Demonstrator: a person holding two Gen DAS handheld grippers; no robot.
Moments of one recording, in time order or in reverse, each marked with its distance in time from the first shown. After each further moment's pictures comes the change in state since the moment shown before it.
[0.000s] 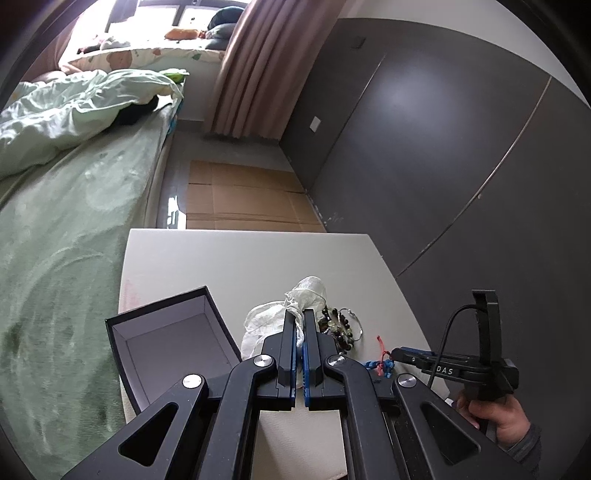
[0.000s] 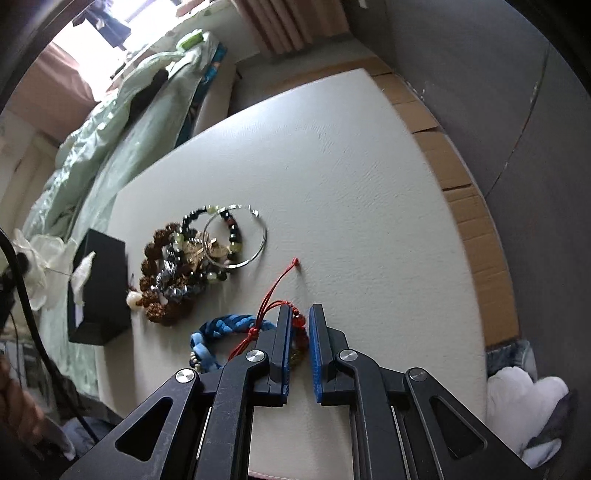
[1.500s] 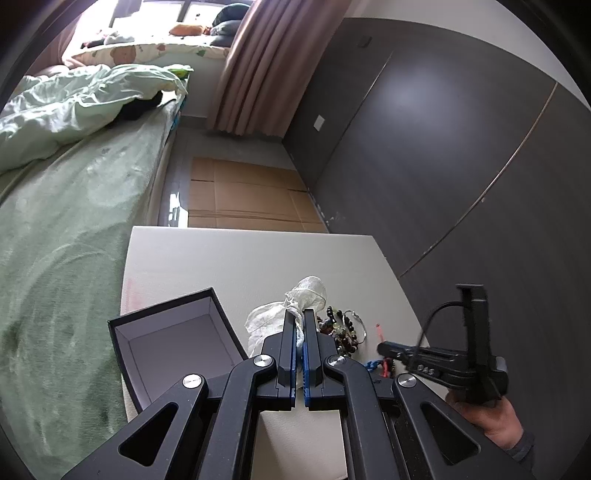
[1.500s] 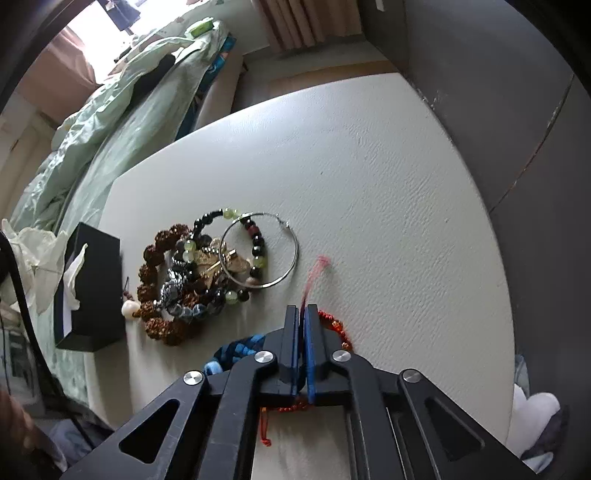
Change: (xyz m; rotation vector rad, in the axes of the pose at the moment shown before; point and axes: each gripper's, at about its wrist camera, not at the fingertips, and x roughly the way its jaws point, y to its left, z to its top) left arm -0.005 0.005 0.002 -0.017 0.003 0.001; right arm 0.022 0.033 0.013 -0.074 0.004 -0.047
